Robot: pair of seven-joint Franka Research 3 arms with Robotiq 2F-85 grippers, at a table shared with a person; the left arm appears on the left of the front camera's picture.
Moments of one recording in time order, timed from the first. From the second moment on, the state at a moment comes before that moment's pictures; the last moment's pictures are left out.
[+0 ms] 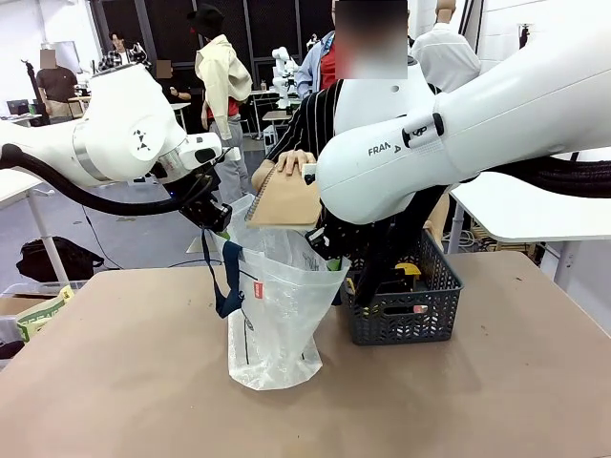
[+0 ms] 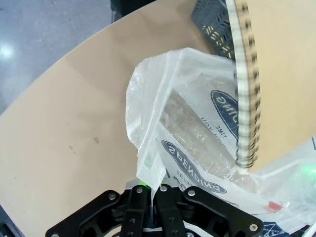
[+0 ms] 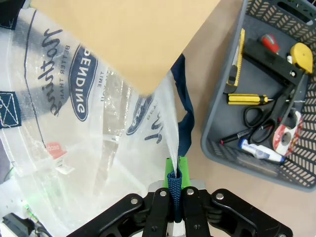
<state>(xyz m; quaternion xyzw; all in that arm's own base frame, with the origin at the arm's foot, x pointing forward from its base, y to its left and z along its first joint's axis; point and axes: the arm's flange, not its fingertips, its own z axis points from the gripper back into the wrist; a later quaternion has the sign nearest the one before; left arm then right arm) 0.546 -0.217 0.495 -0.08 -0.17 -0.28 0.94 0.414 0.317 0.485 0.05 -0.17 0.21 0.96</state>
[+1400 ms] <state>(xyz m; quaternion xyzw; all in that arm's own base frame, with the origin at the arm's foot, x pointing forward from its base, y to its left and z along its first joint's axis) 0.546 -0.217 0.495 -0.08 -0.17 -0.28 0.94 0.414 0.317 0.485 0.05 -0.17 0.21 0.96</state>
